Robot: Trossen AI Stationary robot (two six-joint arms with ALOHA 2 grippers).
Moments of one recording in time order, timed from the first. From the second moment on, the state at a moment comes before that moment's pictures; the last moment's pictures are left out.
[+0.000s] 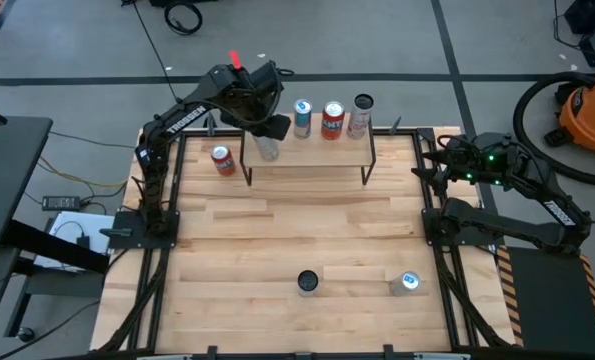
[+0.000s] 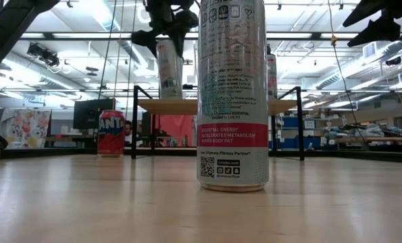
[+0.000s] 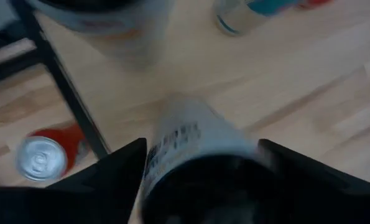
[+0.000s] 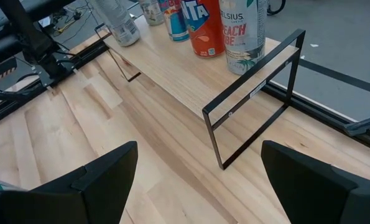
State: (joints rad) left arm 0.51 1.94 2.28 -1.56 -0.03 -0.63; right arm -0.54 0.41 0.93 -1.03 -0.02 0.29
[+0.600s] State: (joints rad) left arm 0.54 1.94 2.30 -1.56 -0.03 -0.62; right arm -0.54 0.41 0.93 -1.03 -0.05 0.29
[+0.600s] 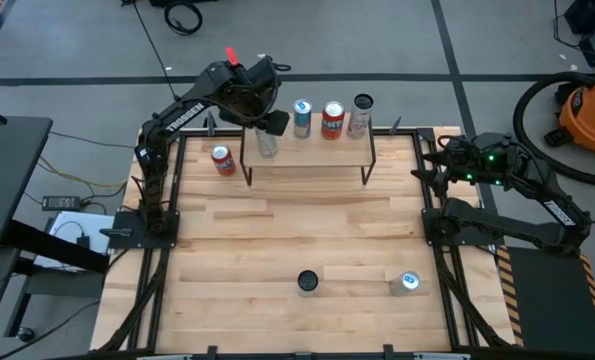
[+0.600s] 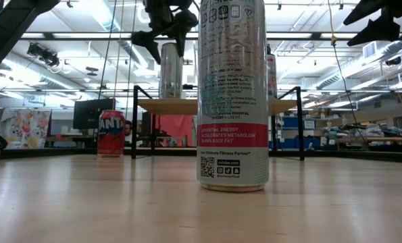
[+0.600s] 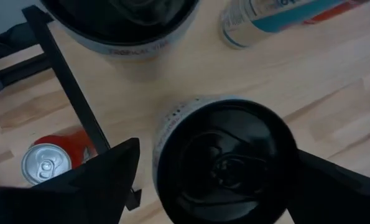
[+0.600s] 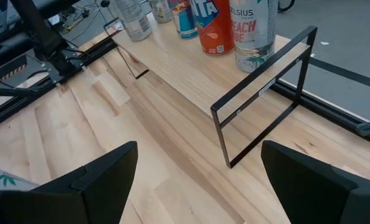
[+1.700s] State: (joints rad) left arm 0.53 1.81 2.36 -1.57 -0.03 -0.60; right arm -0.54 0.41 0.93 -1.00 -0.05 0.29
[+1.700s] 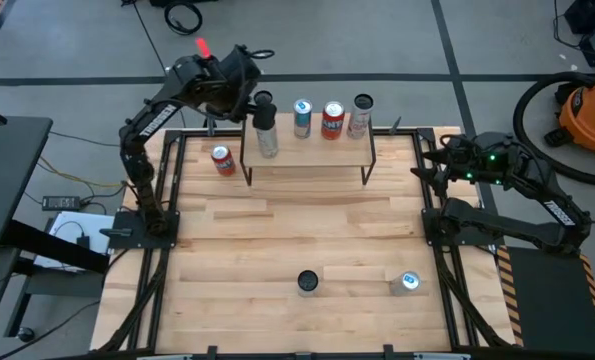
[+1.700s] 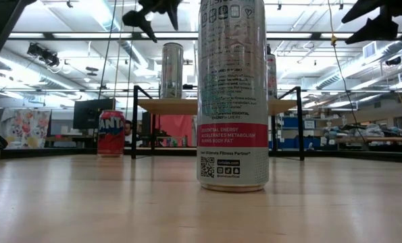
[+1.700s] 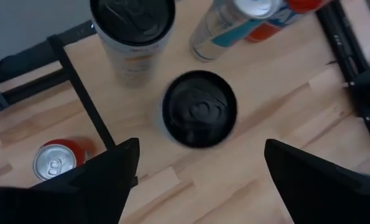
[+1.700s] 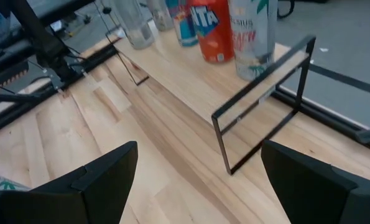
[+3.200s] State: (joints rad) left arm -0.18 1.40 2.13 -1.57 -0.55 -0.69; right arm -0.30 0.79 0.93 -0.32 -0.06 0.28
